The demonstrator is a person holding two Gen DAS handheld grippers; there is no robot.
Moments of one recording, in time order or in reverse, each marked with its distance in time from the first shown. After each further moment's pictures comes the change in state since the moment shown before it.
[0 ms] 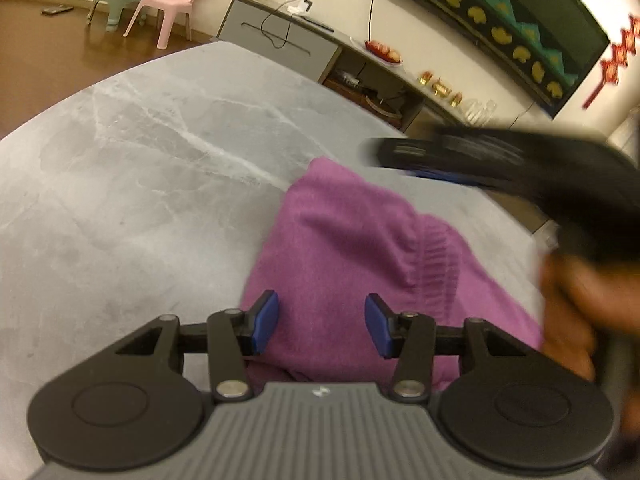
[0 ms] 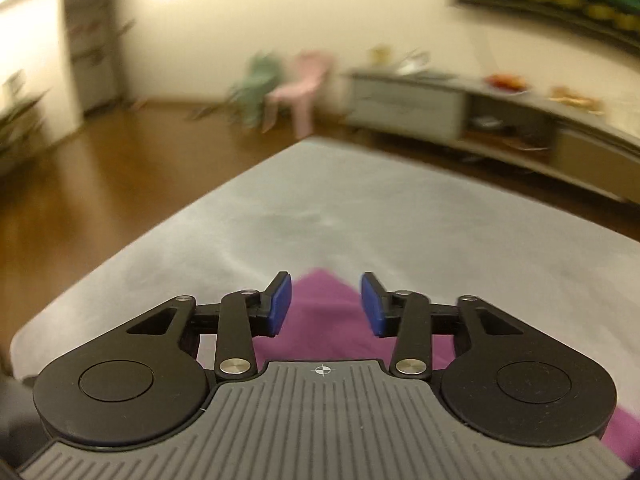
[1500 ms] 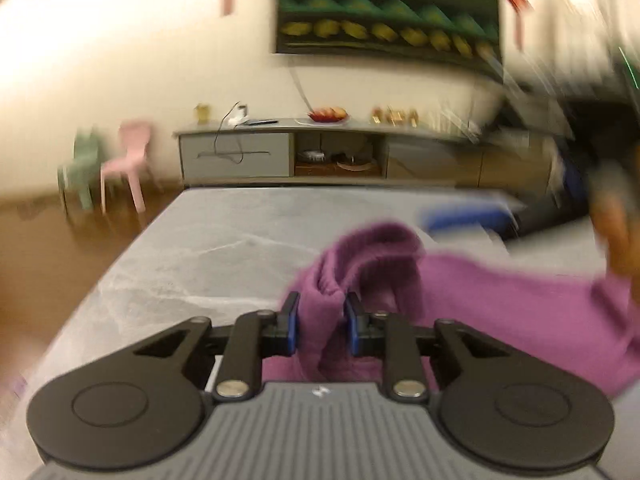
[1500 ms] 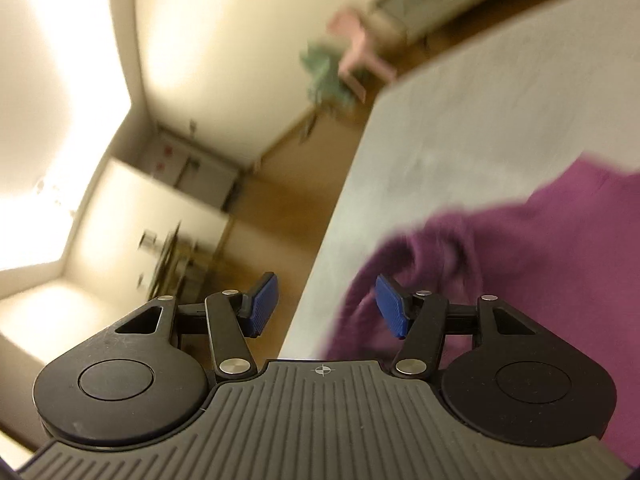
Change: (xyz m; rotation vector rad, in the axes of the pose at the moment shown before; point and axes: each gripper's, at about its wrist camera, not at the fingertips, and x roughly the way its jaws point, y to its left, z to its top) left arm -0.055 -0.034 0.004 0.390 -0.265 0.077; right arm -0.034 -0.119 -0.038 0.676 -0.037 0.534
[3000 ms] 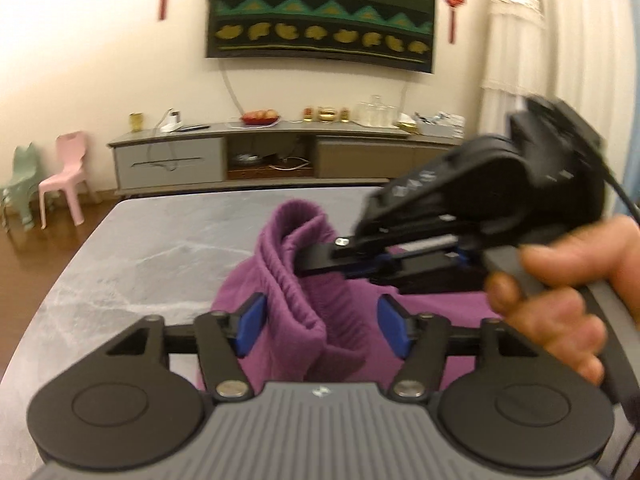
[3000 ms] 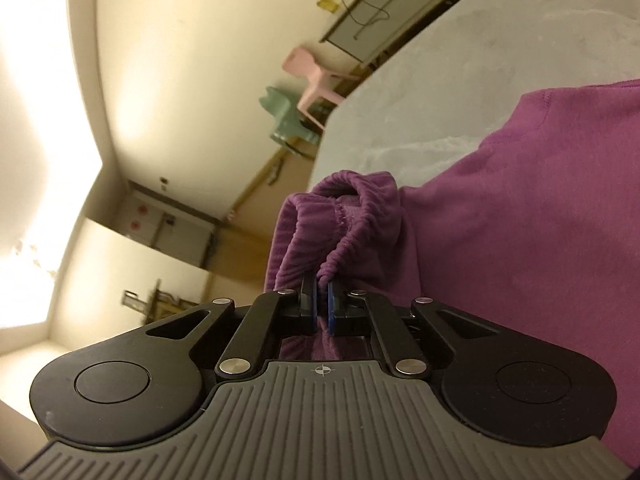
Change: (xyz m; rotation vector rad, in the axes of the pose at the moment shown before) left arm -0.001 -0.030 -0.013 0.187 0.006 -0.165; right arm 0.062 -0.016 -0.013 0.139 -0.084 -0.069
